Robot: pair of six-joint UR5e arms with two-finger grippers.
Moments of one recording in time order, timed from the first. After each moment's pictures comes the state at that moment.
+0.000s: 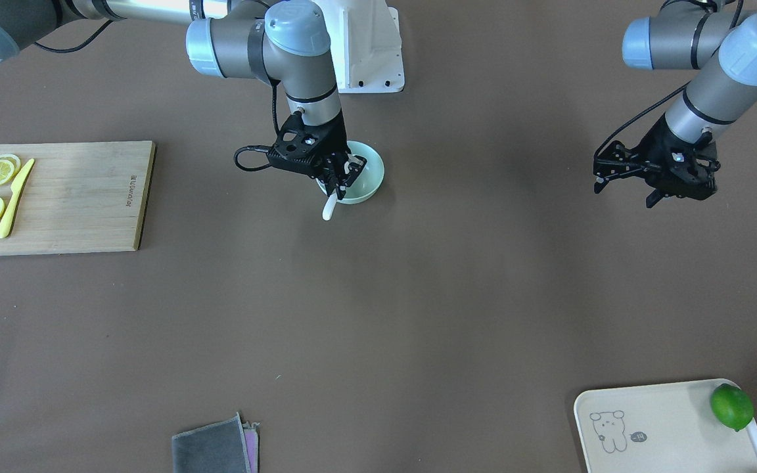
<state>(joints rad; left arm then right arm) -0.97 -1.65 -1.88 -1.84 -2.16 -0.53 0.43 -0.86 1.67 -1.46 1.67 1.71</state>
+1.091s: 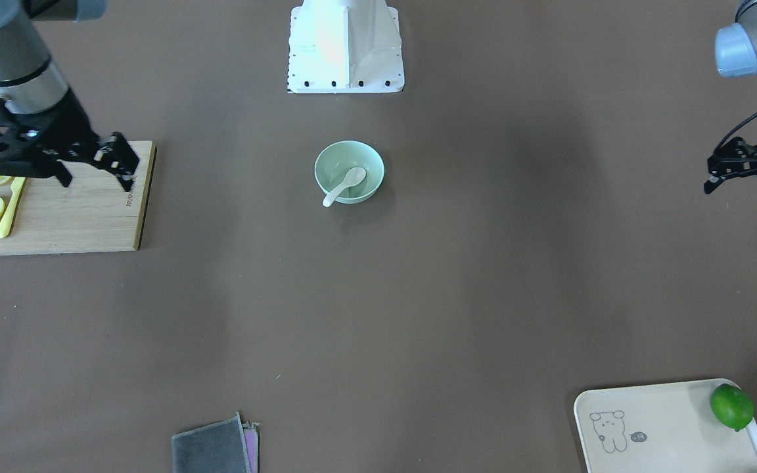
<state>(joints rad) -1.31 -1.58 -1.79 -1.77 -2.30 -0.12 0.96 -1.40 2.06 -1.66 2.07 0.87</state>
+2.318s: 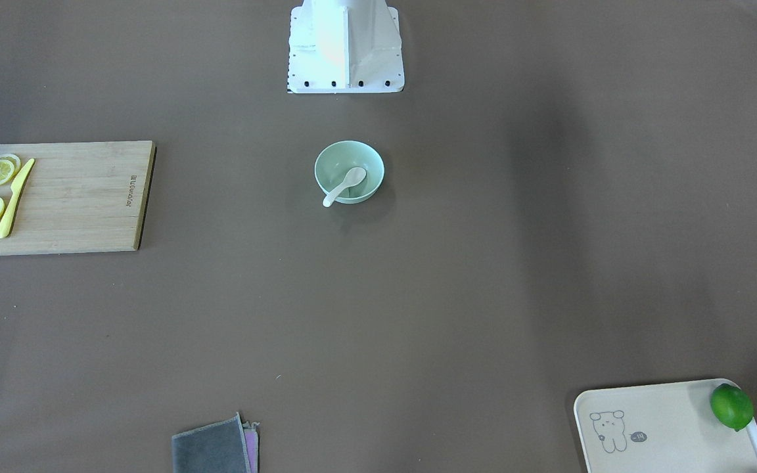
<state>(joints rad) -1.55 -1.45 -1.76 -1.59 -2.35 0.21 1.56 -1.56 1.61 -1.66 2.34 -0.23</state>
